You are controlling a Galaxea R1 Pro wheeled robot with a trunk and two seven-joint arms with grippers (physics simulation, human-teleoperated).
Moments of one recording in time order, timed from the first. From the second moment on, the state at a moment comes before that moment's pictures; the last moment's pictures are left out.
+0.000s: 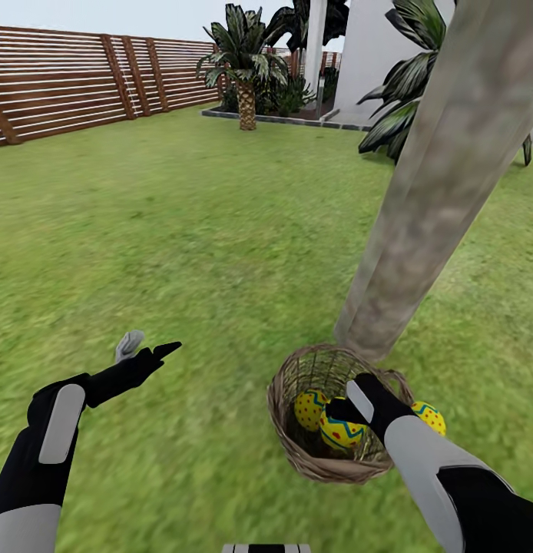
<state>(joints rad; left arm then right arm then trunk) -0.52 0.10 0.31 -1.36 0.70 0.96 -0.29 -0.92 0.03 0.03 -0.33 -0.29 0.76 -0.23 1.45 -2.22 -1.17</state>
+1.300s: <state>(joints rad) -0.52 0.10 0.31 -1.36 0.70 0.96 -0.29 -0.90 -0.08 0.03 -0.57 -0.31 0.94 0.15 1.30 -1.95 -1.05</state>
